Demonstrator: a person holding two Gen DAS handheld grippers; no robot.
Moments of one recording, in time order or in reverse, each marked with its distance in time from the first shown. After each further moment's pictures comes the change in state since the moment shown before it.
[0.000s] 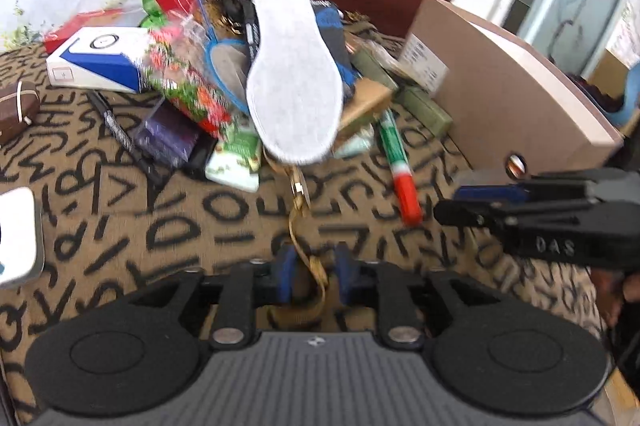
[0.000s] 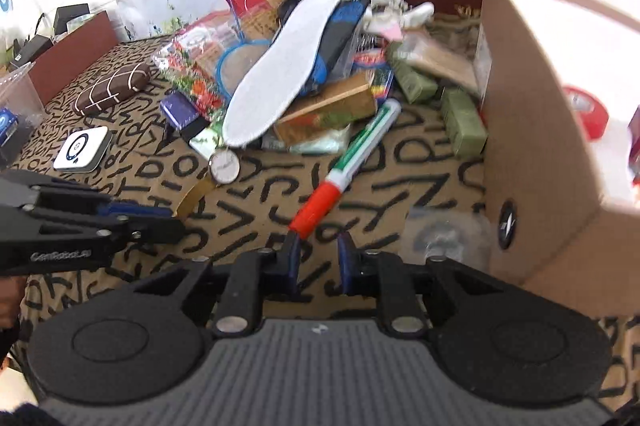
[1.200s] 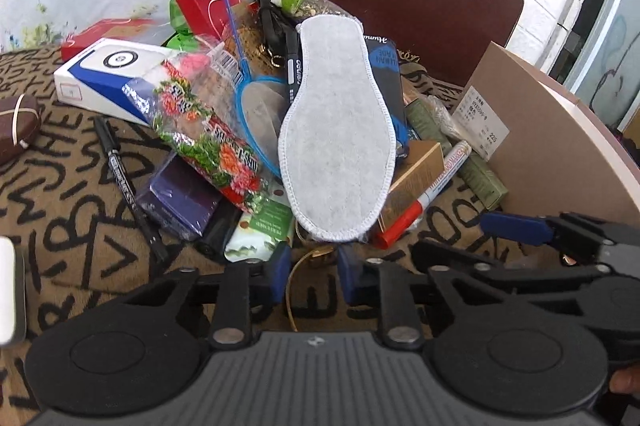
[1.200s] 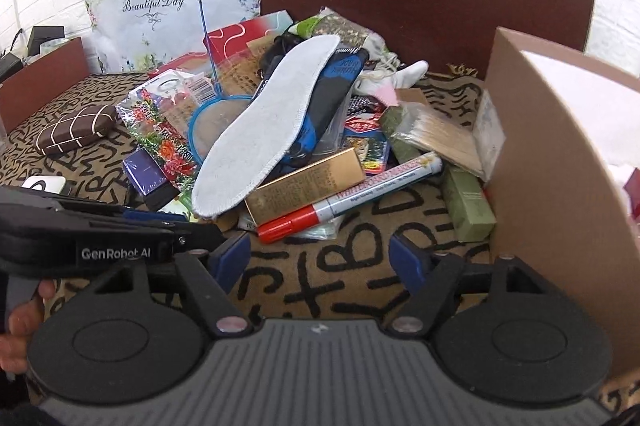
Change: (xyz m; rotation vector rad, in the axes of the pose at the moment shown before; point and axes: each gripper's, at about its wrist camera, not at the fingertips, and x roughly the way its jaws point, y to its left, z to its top) left arm 0.031 0.020 0.032 -0.096 -0.076 0.059; right arm 0.039 0.011 0.028 -0.021 -0.110 -0.065
